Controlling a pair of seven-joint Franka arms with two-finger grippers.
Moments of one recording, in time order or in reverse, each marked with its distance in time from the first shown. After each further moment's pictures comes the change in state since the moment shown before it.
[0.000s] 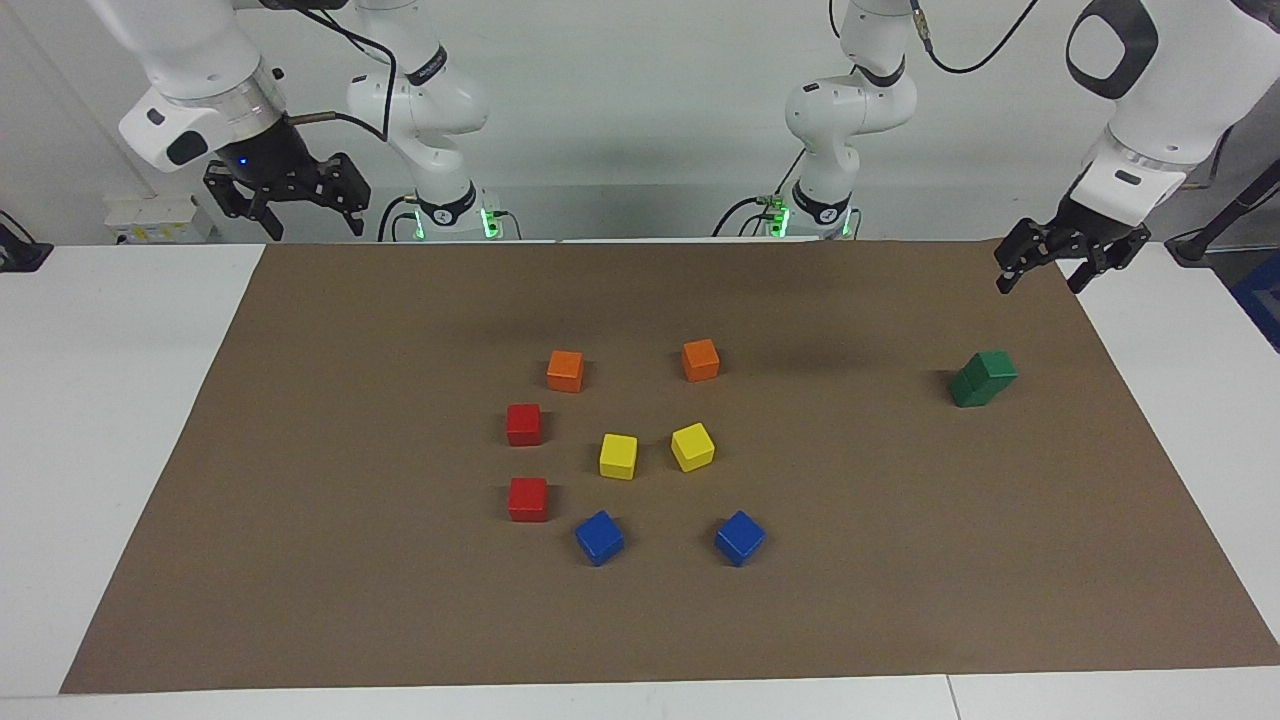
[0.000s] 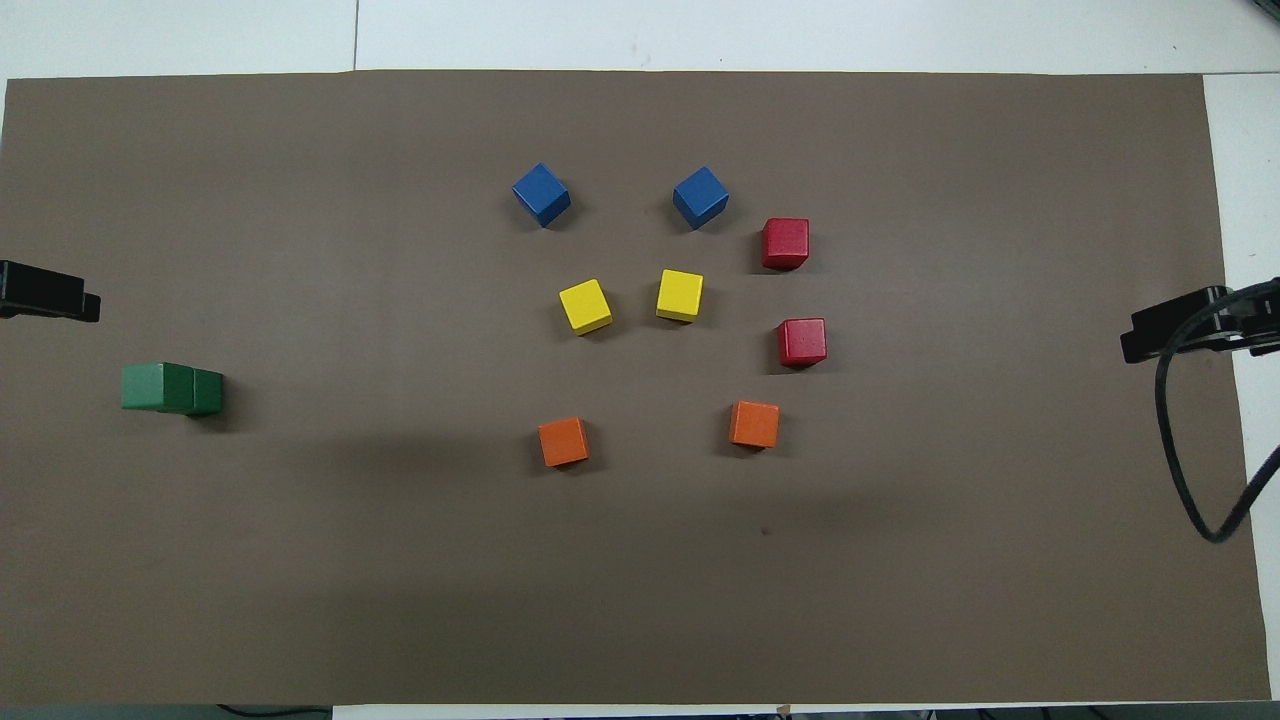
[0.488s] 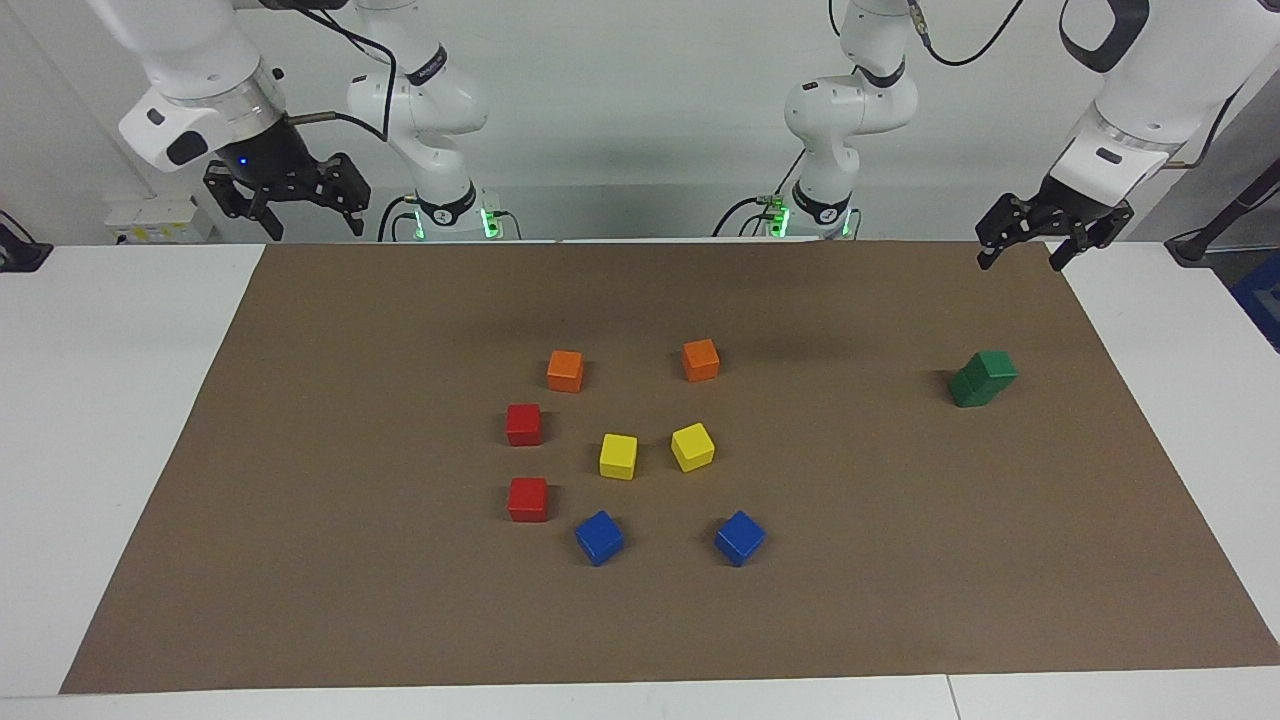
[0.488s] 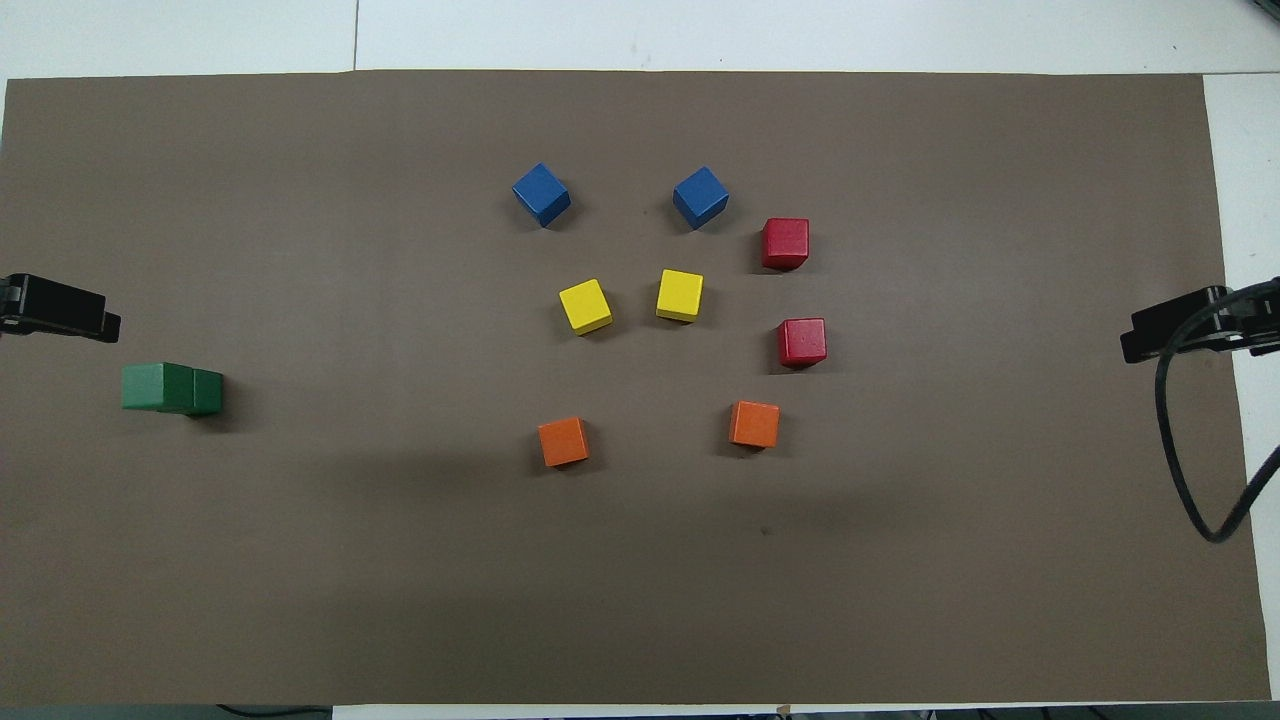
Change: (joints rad) left arm -0.107 0.000 0.045 0.041 0.000 -0.096 -0.032; right arm 0.000 0.000 0.000 0.000 0.000 0.000 0.000
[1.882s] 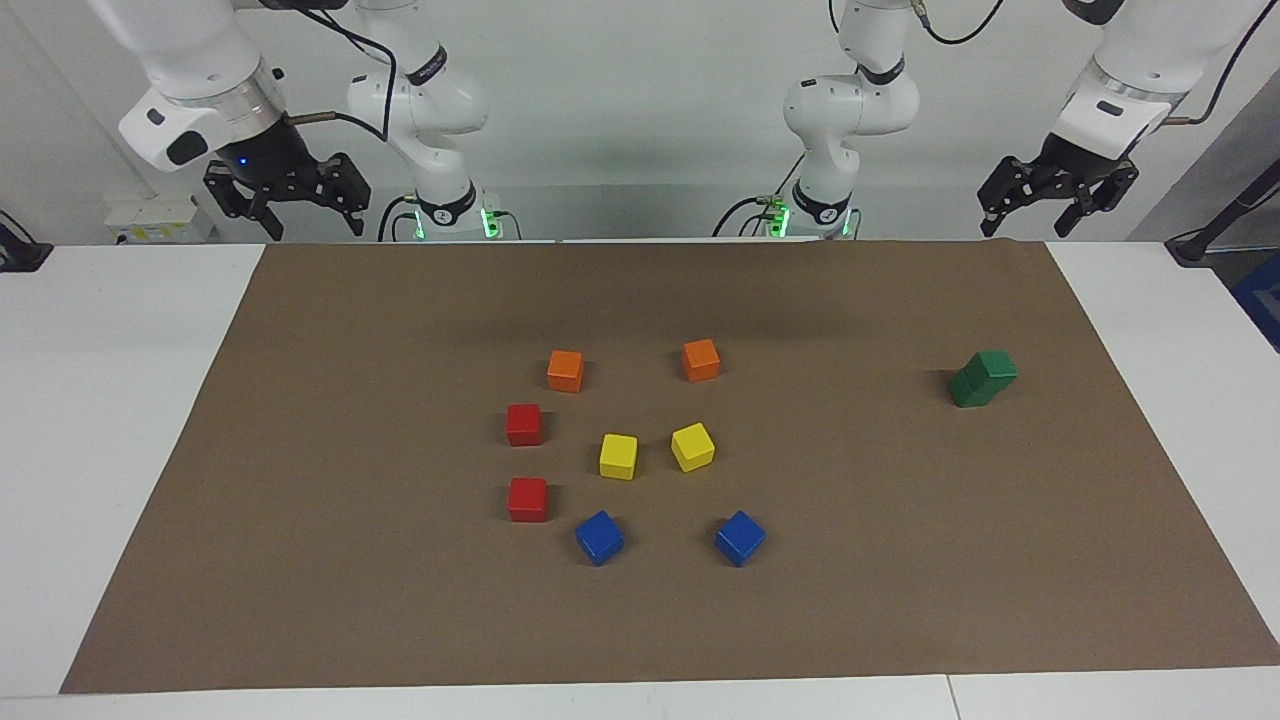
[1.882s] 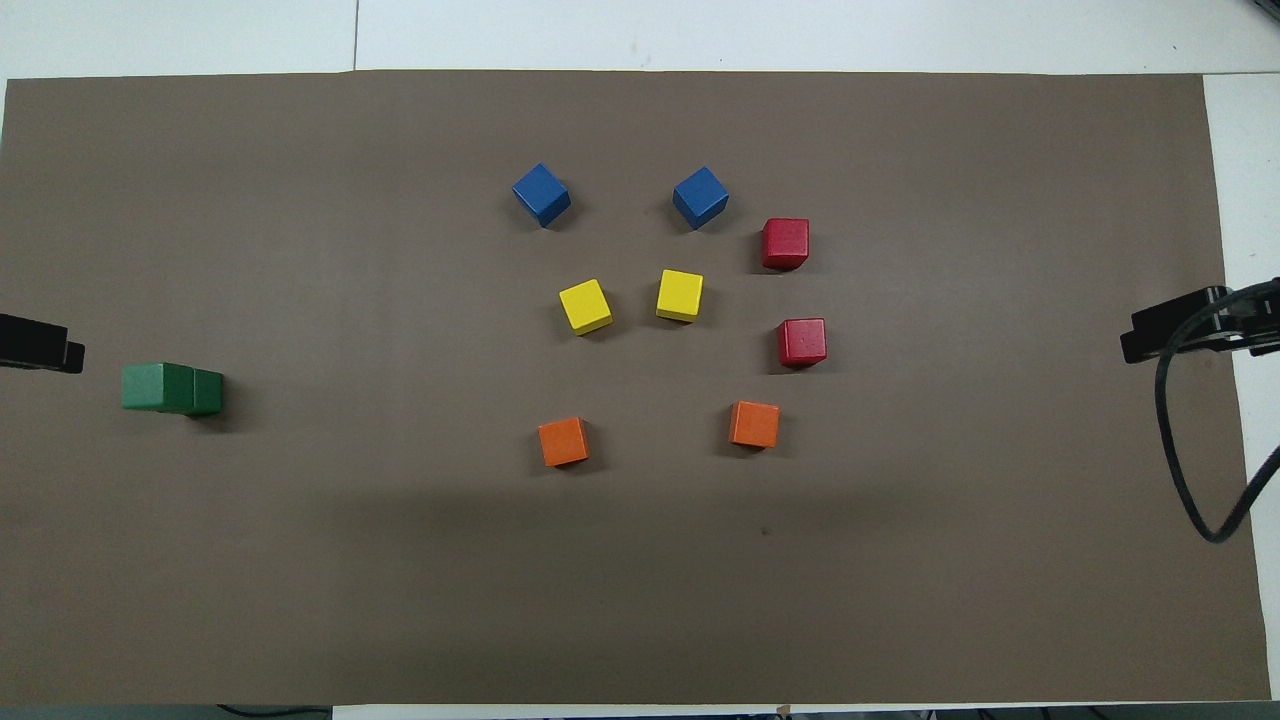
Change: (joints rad) left arm -0.054 -0.080 0.059 -0.027 0.026 -0.033 -0.005; right arm 0.000 0.000 0.000 0.000 0.000 0.000 0.000
